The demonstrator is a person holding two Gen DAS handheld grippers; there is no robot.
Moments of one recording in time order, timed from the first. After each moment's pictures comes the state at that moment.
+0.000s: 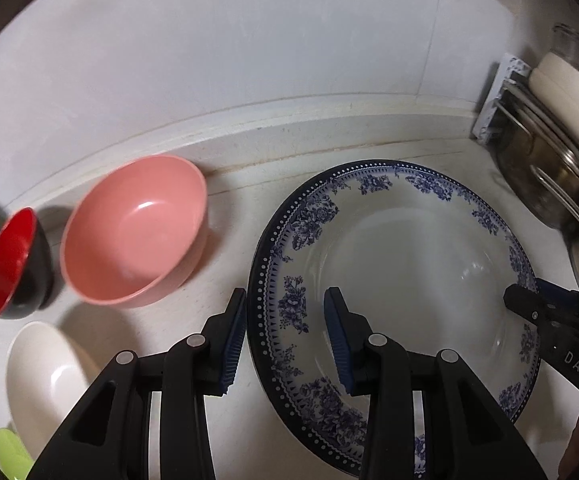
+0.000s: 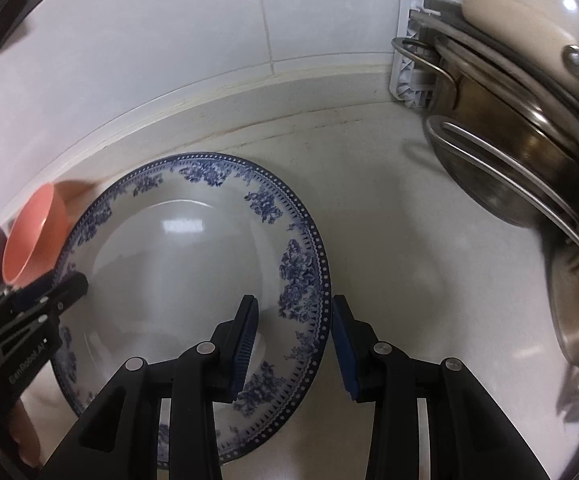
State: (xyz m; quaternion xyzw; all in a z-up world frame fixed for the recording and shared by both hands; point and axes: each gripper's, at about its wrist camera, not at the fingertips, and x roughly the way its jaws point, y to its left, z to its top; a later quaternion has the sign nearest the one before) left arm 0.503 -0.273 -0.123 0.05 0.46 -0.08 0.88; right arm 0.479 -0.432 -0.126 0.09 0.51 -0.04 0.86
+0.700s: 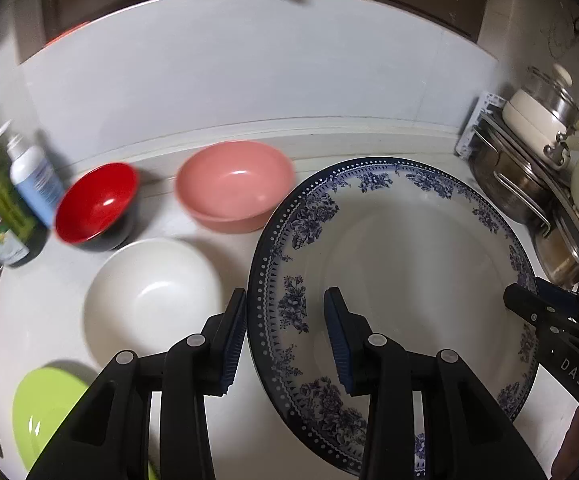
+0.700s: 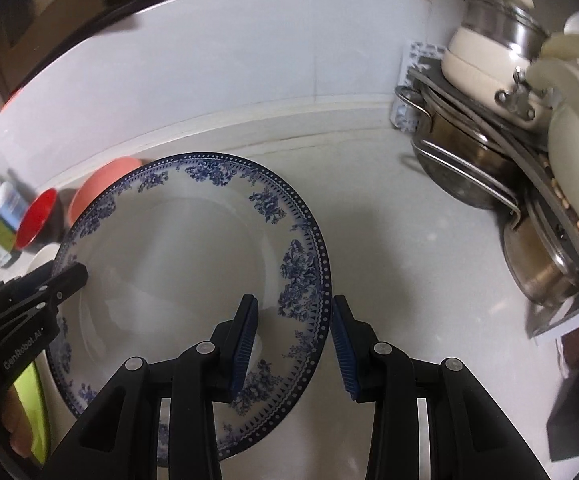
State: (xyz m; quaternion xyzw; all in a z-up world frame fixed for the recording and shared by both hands) left arm 0.413 -0.184 -0.074 0.01 0.45 -0.08 0.89; right arm 0.384 -0.351 -0.054 0.06 0.47 -0.04 0.88
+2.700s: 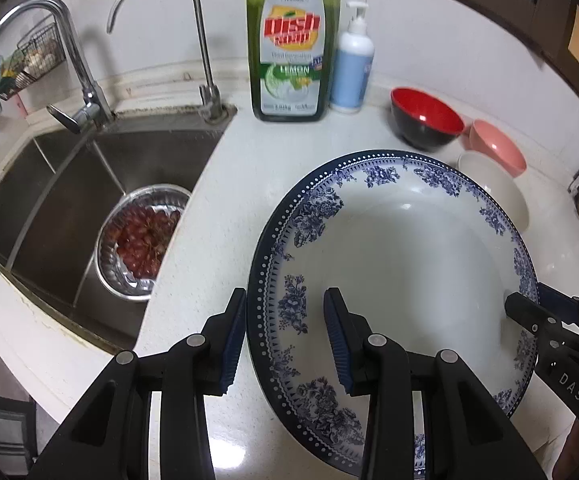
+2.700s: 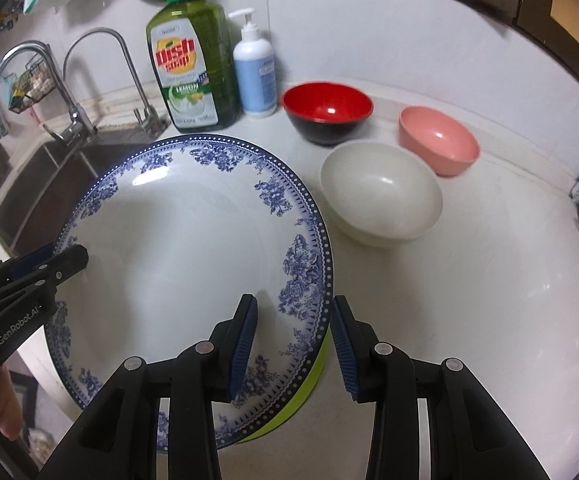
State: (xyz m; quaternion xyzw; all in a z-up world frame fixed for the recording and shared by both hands) left arm 0.261 0.121 -0.097 -0.07 0.48 0.11 0.87; right arm 0.299 -0.075 -0.068 -0.05 0.49 0.15 0.86
